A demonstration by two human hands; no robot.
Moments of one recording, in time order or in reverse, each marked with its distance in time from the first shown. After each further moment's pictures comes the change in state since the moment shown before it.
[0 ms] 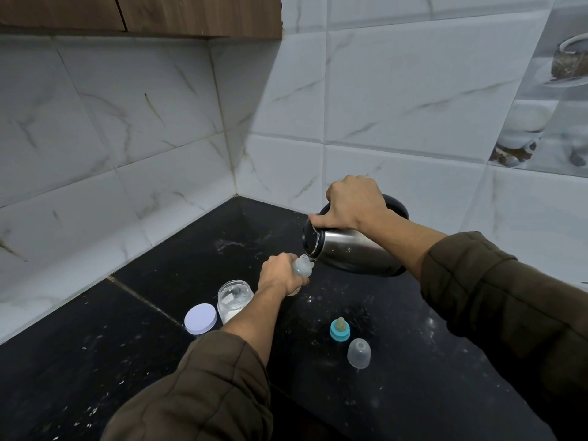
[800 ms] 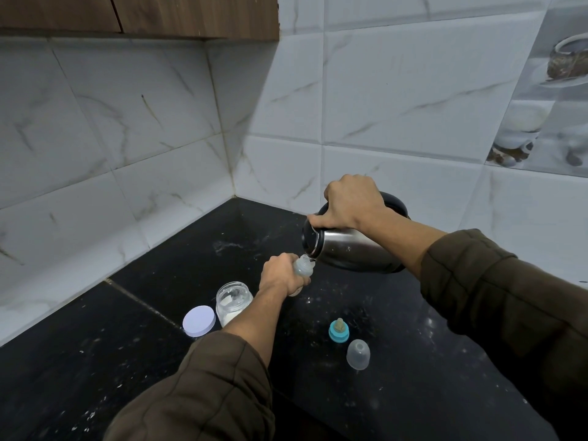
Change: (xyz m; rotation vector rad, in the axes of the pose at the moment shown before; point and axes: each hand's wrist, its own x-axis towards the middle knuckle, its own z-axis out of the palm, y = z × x) left_hand 0.001 0.006 0.001 -0.025 -0.013 -0.003; right_hand 0.001 0.001 -0.002 -0.026 0.014 -0.023
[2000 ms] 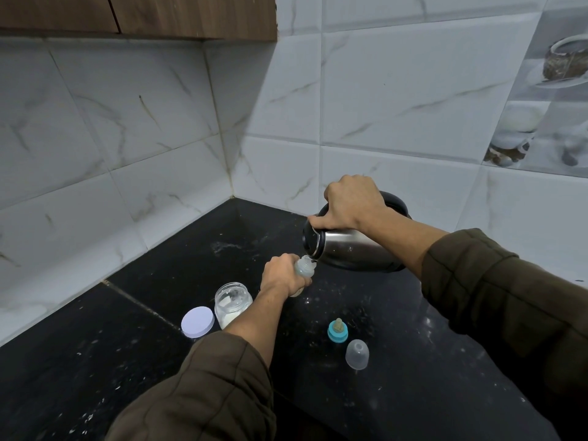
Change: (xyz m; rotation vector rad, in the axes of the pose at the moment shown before) left_hand -0.001 0.004 0.002 0.010 -0.004 0.020; right_hand -0.002 0.003 -0.002 -0.035 -0.009 -0.014
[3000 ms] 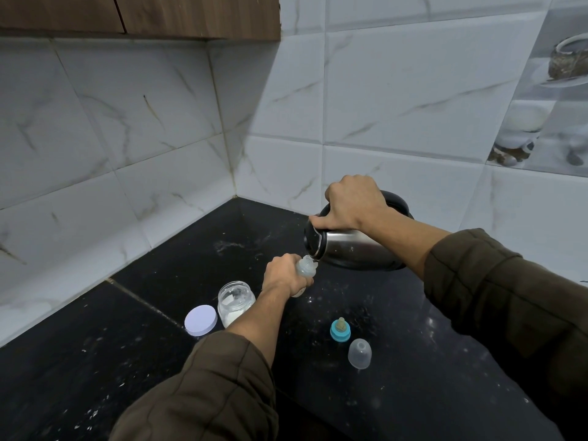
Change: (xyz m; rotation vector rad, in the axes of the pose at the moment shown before) left_hand -0.002 -0.003 0.001 -0.014 0.012 -0.010; right_hand -0.001 -0.004 -0.002 -0.005 0.003 -0.025
